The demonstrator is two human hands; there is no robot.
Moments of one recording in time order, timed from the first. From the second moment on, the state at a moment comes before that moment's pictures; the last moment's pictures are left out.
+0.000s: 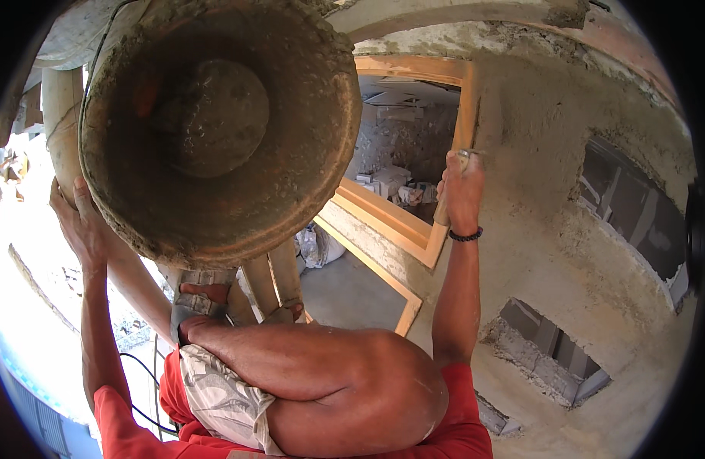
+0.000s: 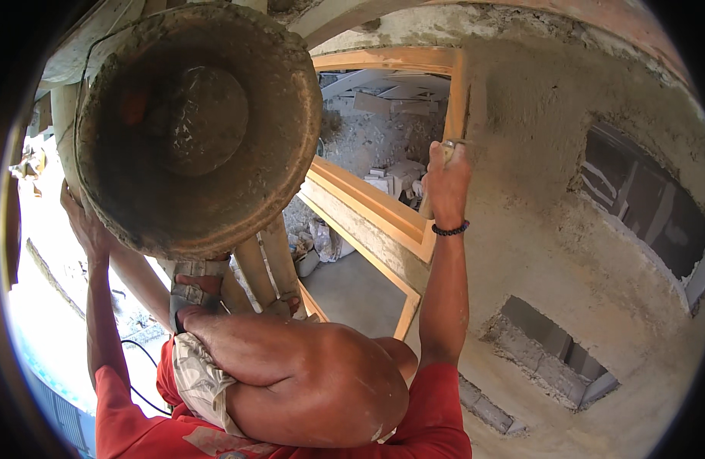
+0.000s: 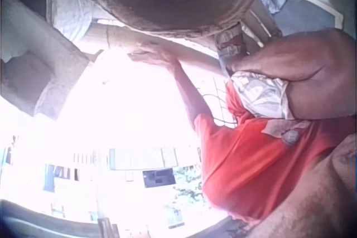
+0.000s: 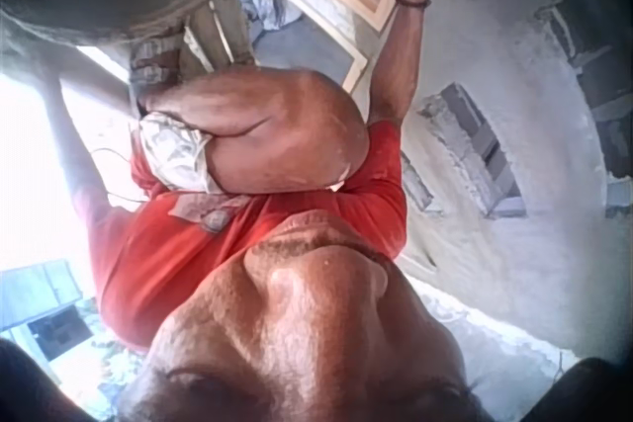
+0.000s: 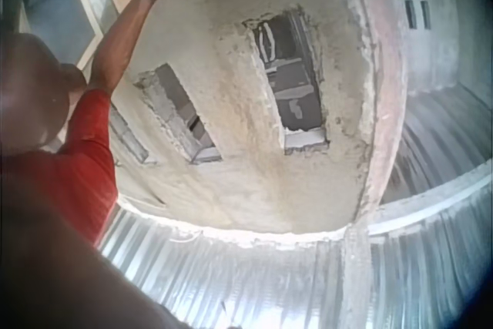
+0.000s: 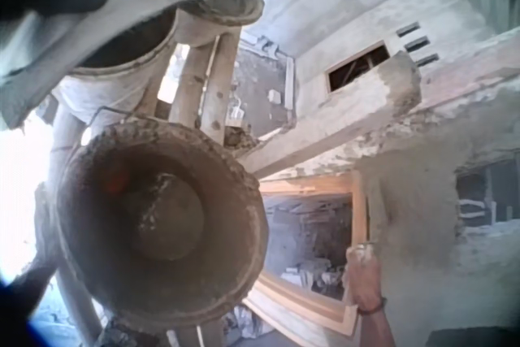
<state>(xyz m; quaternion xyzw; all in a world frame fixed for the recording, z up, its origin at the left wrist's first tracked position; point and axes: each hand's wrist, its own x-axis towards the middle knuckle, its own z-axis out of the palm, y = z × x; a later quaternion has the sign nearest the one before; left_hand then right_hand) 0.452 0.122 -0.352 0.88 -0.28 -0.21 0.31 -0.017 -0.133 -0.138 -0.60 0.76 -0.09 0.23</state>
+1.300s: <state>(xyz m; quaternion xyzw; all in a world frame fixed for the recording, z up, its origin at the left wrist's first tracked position) 0.454 0.124 -0.352 0.89 -0.28 -0.20 0.29 0.010 -0.159 -0.130 -0.60 0.77 -0.08 0.22</state>
